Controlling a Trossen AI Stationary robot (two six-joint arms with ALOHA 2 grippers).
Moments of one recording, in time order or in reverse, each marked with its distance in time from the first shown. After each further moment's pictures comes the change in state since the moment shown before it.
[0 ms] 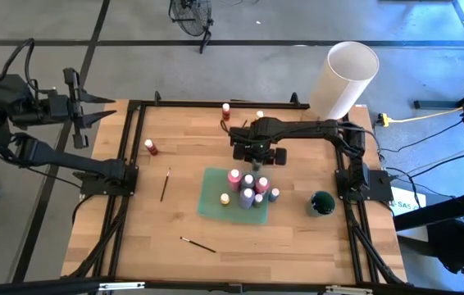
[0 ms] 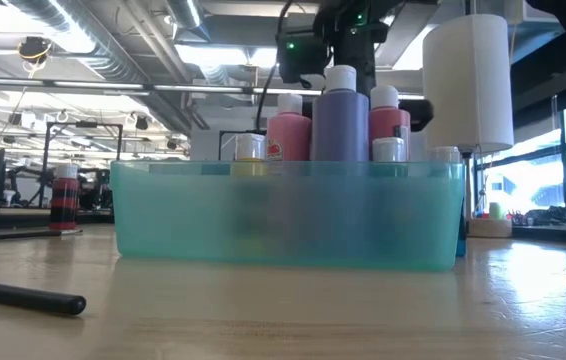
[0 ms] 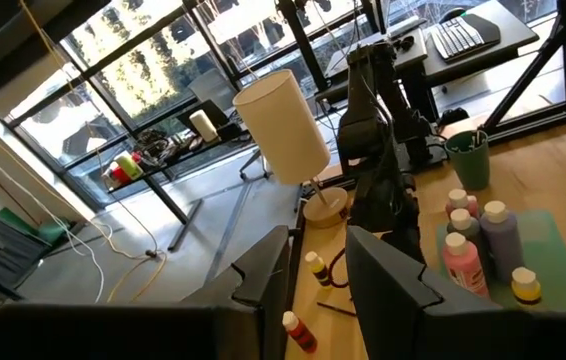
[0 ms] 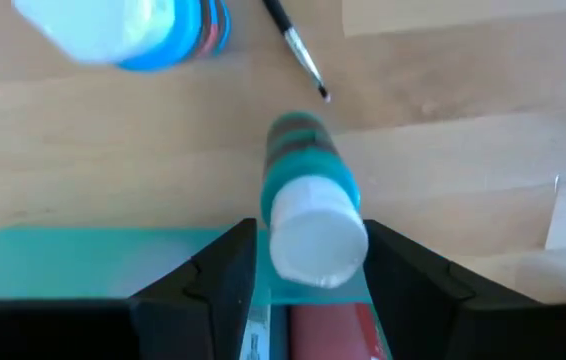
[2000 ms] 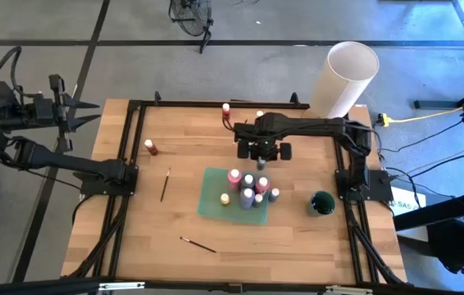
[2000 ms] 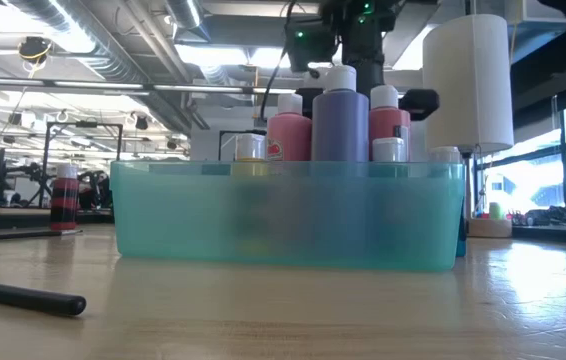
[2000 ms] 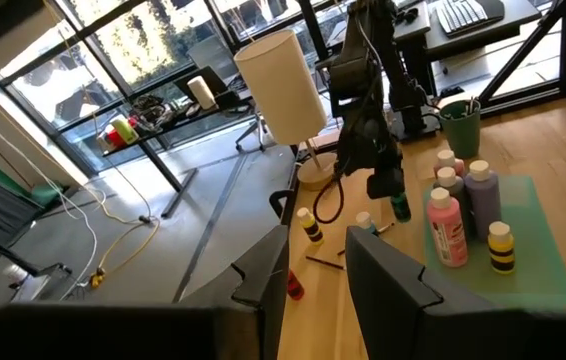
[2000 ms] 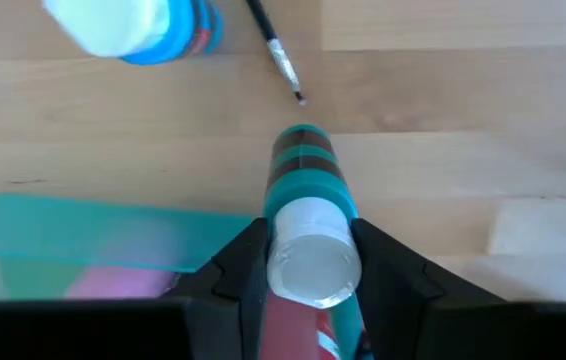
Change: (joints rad) left arm 0.000 -0.113 0.000 -0.177 -0.027 -0.073; right arm -0.016 -0.057 0.002 -0.058 0.010 -0.110
